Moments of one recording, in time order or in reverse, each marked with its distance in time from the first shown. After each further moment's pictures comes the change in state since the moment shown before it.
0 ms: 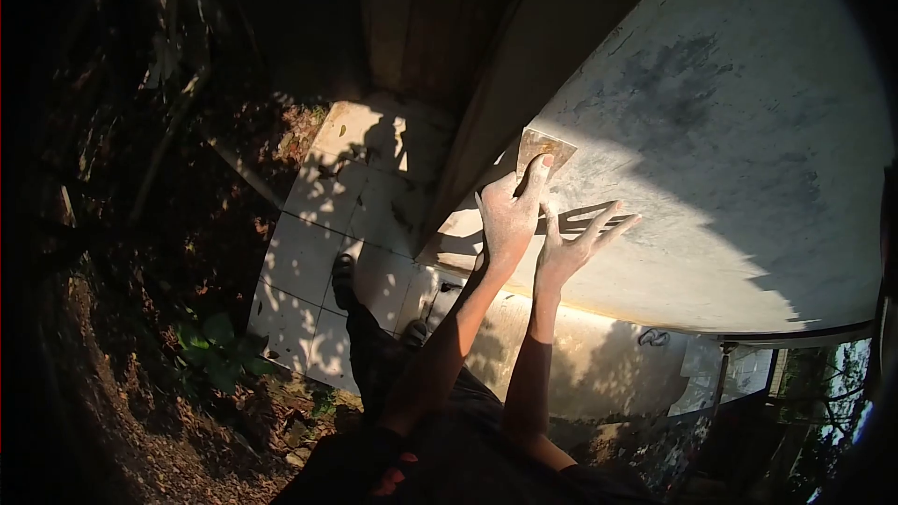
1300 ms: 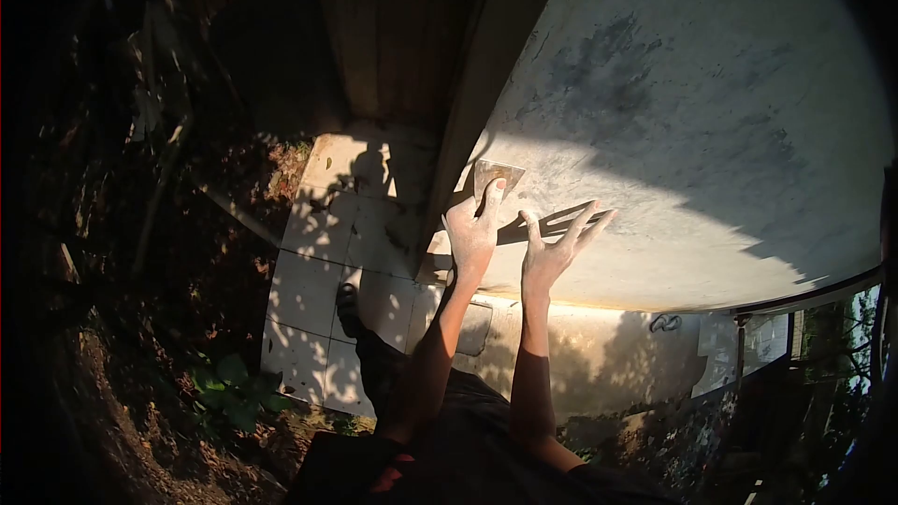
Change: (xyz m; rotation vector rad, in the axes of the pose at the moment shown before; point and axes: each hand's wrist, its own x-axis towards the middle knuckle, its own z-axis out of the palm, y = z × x) left_hand -0.003 -0.040 -0.005 0.020 -0.044 -0.026; right_hand 0.002 -0.005 -0.006 0.035 0.017 0.084
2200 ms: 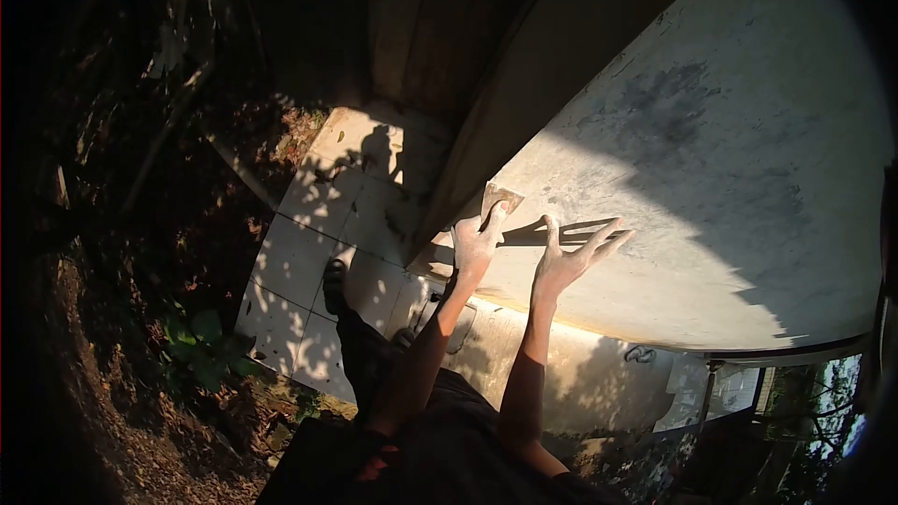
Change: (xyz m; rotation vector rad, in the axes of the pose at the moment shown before) left_hand -0.013 -0.028 -0.026 0.107 0.061 -0.110; right_hand -0.001 0.001 -0.001 -0.066 0.004 -0.069
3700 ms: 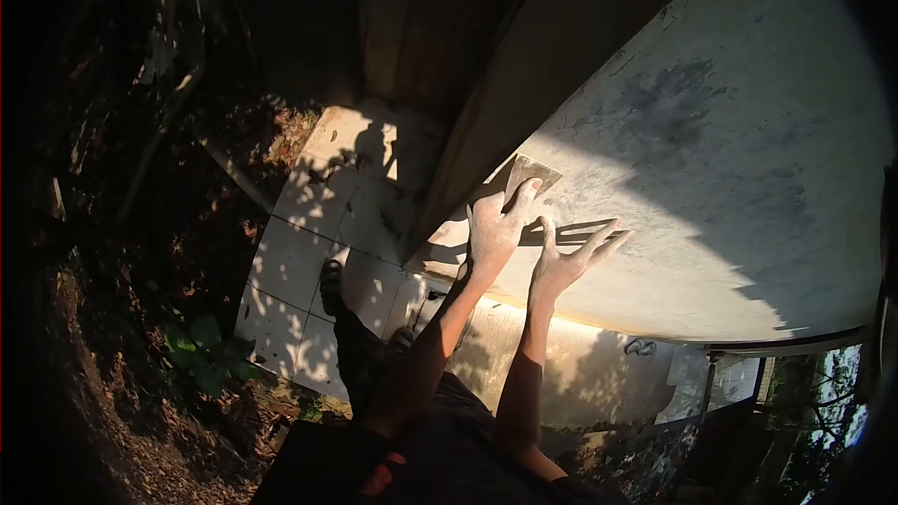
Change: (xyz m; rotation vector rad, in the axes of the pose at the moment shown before) left_hand 0.010 0.047 0.019 -0.008 -0.054 0.085; right_hand 0.002 0.000 0.002 -0.003 0.002 0.023
